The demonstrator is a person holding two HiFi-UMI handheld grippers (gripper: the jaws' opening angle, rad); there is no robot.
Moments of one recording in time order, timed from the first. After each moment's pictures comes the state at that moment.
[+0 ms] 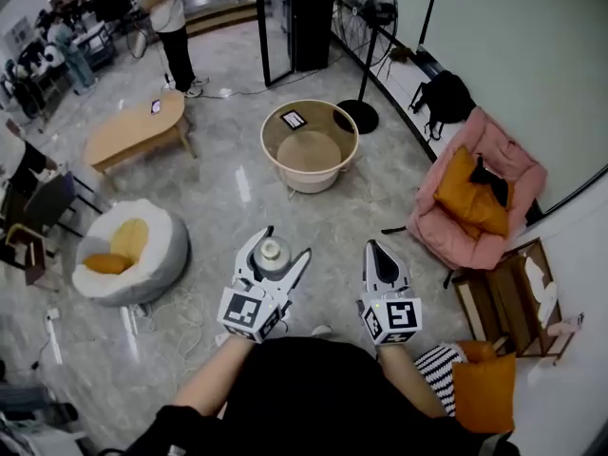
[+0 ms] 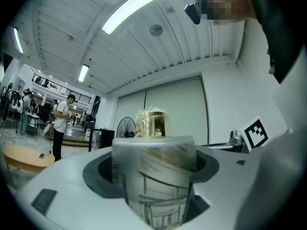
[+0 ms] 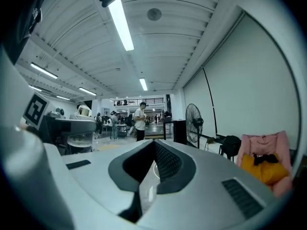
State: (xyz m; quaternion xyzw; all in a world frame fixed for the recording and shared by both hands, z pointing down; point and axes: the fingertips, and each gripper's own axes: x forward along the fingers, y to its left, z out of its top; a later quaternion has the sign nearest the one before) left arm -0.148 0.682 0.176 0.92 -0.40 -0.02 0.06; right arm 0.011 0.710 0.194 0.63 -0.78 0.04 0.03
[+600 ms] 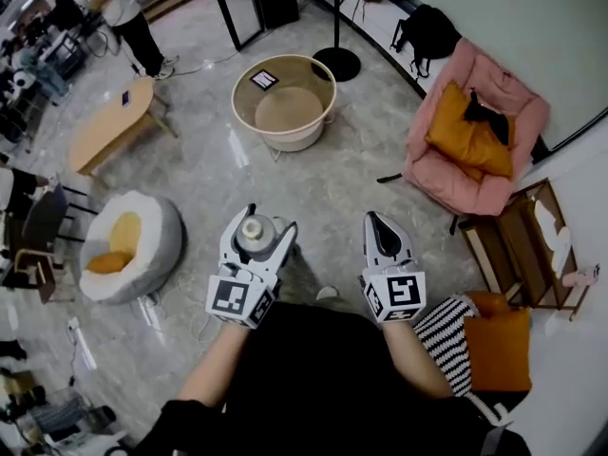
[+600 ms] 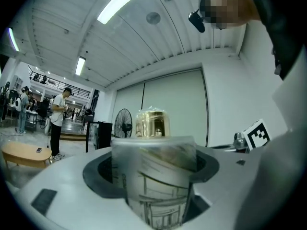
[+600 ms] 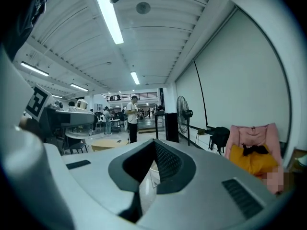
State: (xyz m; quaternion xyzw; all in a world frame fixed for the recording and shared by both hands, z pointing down) left arm -0.063 0.670 0.217 0.92 -0.39 0.00 0.07; right arm 0.108 0.714 0.252 0.65 -0.75 0.07 0.04
